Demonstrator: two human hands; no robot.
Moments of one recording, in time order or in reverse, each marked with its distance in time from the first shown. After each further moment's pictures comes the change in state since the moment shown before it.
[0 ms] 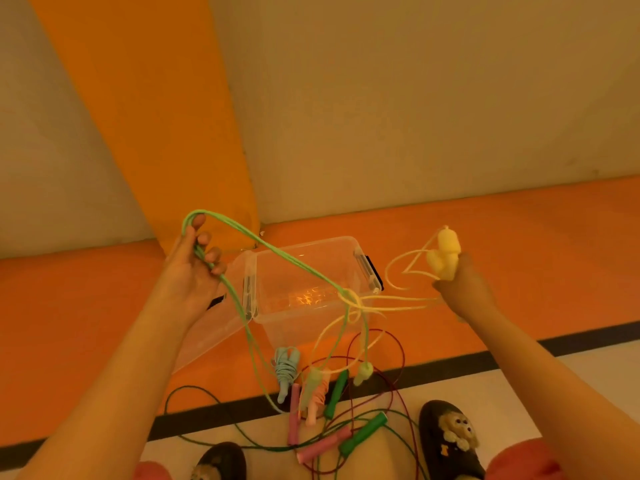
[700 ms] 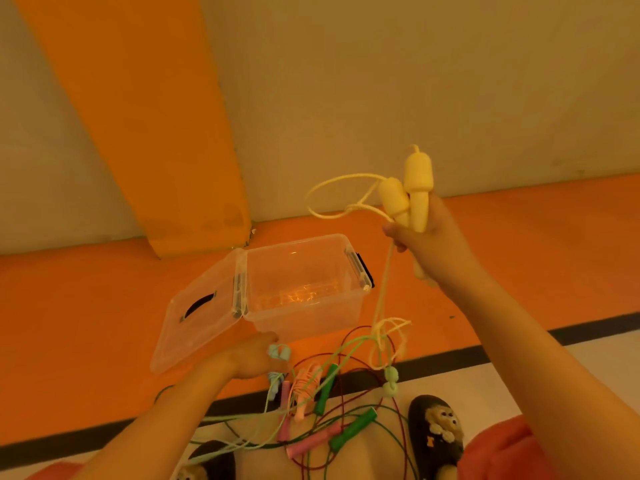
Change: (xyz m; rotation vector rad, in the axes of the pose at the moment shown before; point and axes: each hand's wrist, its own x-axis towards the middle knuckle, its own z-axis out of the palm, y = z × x) left_hand -0.034 -0.108 -0.029 1.736 -0.686 -0.578; right_hand -0.039 -0.091 -0.031 0.609 -0.118 -0.443
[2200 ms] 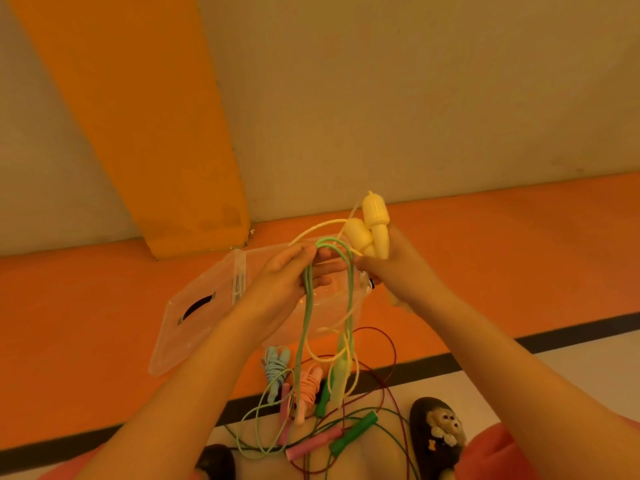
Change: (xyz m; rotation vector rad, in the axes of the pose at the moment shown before) left_hand -0.046 0.108 -0.052 -1.288 0.295 0.646; right_hand -0.007 0.014 0.035 -0.134 -0.145 0.090
